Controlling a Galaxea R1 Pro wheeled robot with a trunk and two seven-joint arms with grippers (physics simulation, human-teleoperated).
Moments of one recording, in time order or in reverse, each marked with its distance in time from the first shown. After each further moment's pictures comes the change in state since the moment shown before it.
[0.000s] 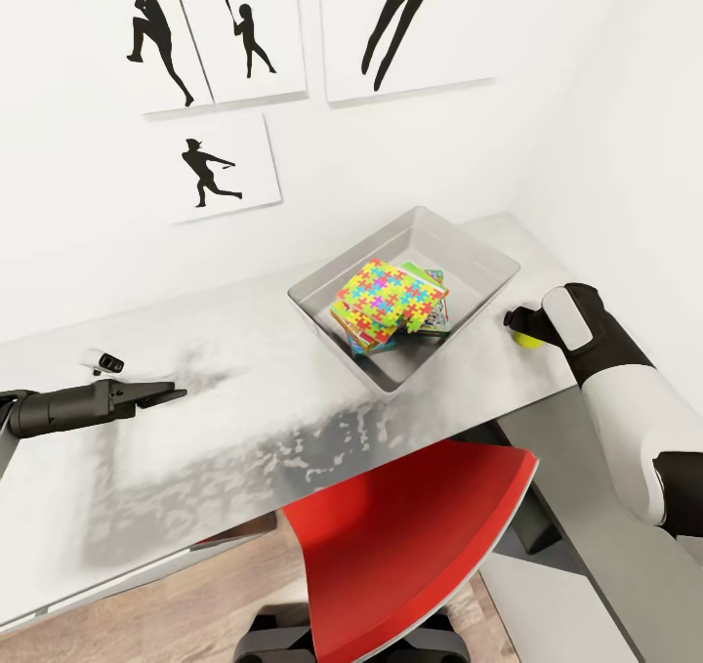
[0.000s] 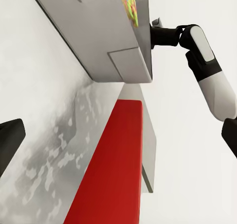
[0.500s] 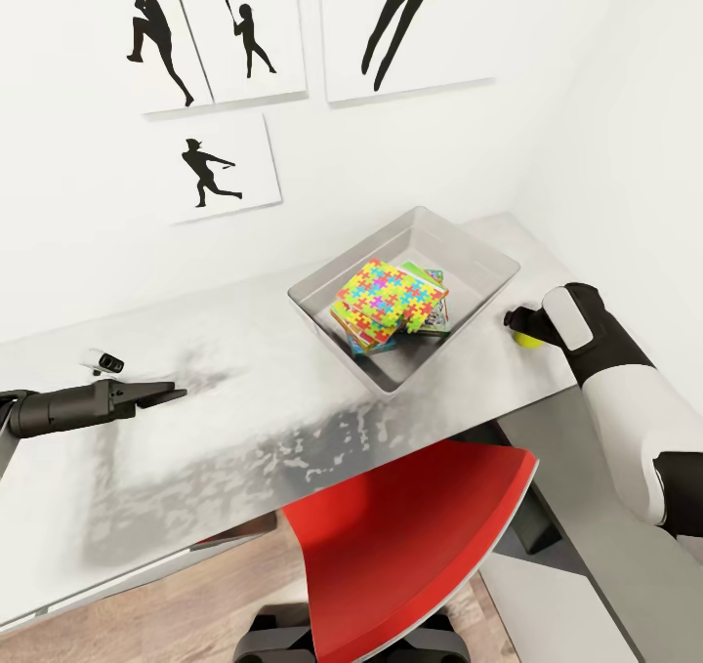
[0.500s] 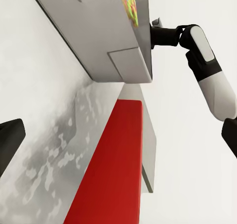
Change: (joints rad) left arm 0.000 0.000 0.000 0.000 0.000 0.000 0.000; right arm 0.000 0.000 -0.002 0.000 -0.001 0.002 0.000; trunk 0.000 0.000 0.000
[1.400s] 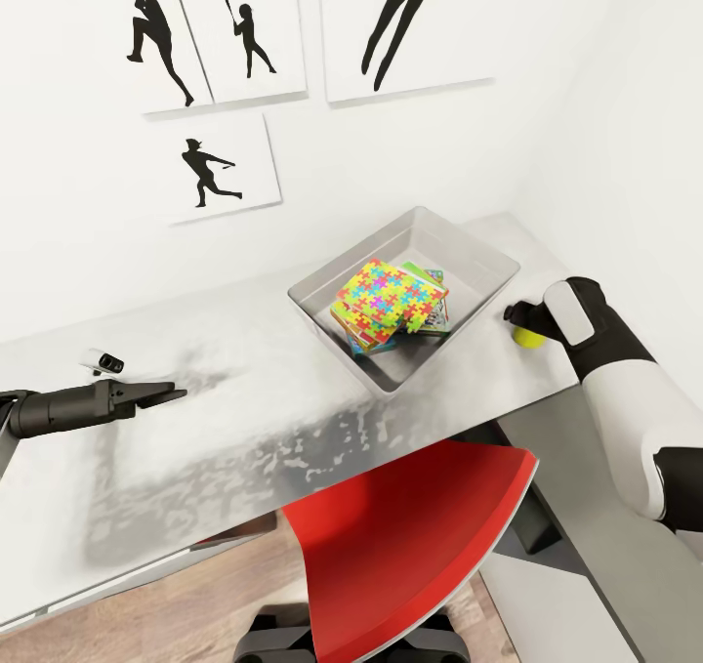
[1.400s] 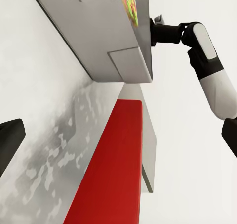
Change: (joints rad) left arm 0.000 0.000 0.000 0.000 0.000 0.000 0.000; right arm -0.016 0.003 -0.003 -0.005 -0.001 0.002 0.000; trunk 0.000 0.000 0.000
